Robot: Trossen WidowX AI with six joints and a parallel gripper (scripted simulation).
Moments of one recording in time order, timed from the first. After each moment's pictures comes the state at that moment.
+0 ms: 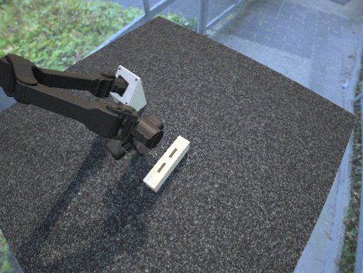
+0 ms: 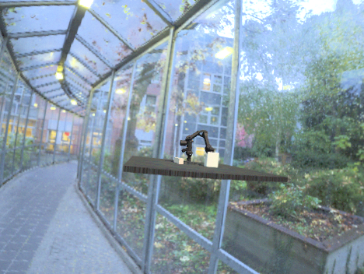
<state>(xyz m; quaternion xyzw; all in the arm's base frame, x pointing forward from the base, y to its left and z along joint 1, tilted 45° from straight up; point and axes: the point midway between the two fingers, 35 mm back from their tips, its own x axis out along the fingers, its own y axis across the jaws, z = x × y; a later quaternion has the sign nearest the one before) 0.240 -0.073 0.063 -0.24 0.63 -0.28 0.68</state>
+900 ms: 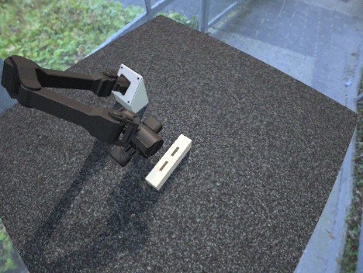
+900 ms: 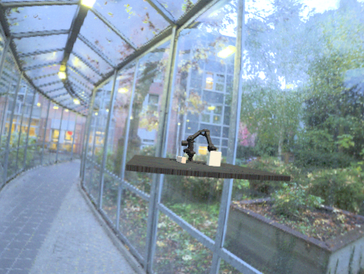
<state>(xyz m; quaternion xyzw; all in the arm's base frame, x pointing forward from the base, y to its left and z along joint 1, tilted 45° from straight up) 0.249 -0.091 0.064 -0.31 0.66 -0.23 0.65</state>
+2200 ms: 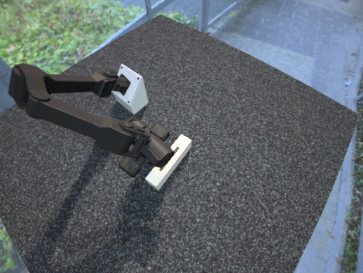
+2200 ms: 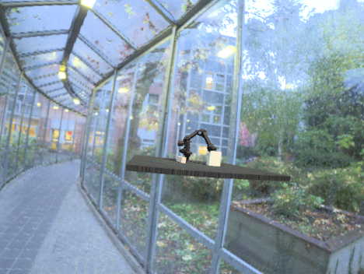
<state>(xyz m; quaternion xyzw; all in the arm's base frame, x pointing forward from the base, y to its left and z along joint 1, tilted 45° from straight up) 0.290 -0.091 0.064 -0.34 0.66 -0.20 0.64</state>
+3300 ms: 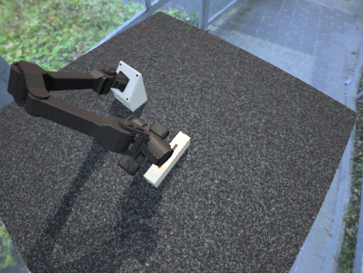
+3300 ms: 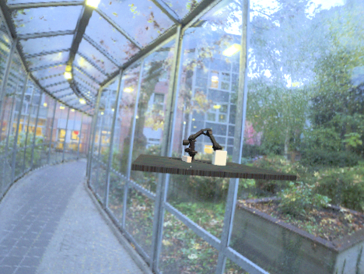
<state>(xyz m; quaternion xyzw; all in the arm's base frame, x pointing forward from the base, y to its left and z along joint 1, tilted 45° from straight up) 0.295 -0.091 0.065 -0.34 0.66 -0.20 0.64</state>
